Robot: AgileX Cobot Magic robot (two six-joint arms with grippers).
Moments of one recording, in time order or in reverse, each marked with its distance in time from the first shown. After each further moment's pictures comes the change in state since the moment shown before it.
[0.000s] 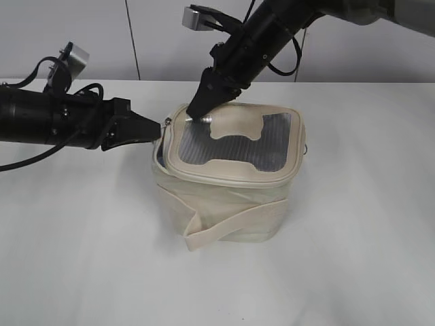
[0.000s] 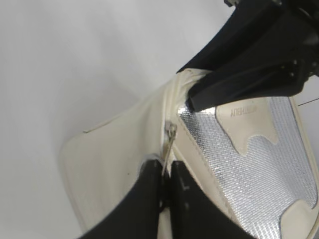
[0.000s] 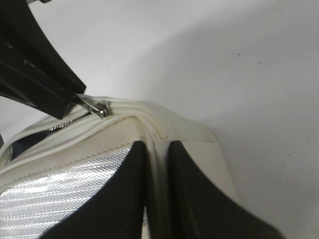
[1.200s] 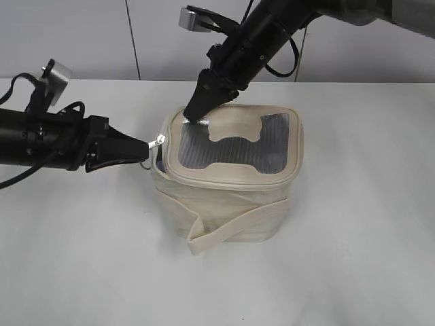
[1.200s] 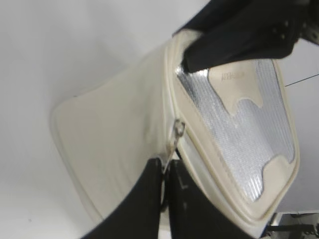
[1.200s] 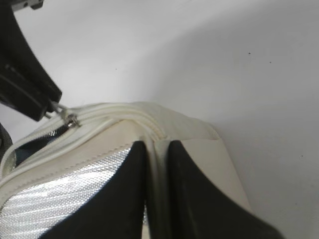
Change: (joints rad) left arm 0.059 -0.041 0.094 0.078 0.105 -0.023; right arm 0.001 0.000 0.000 -0.008 0.007 0.030
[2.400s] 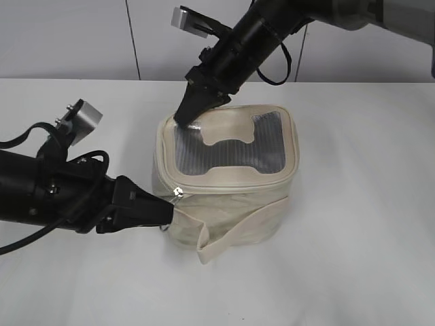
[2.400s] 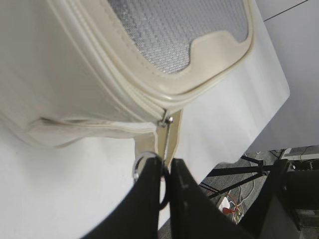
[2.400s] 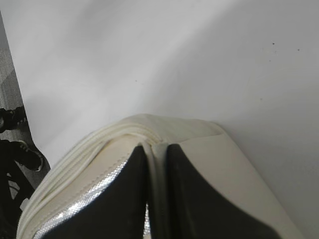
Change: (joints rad) left arm -0.270 -0.220 0.194 0.047 -0.155 -0.143; right arm 0.011 0.011 -0.005 0.057 0.003 0.173
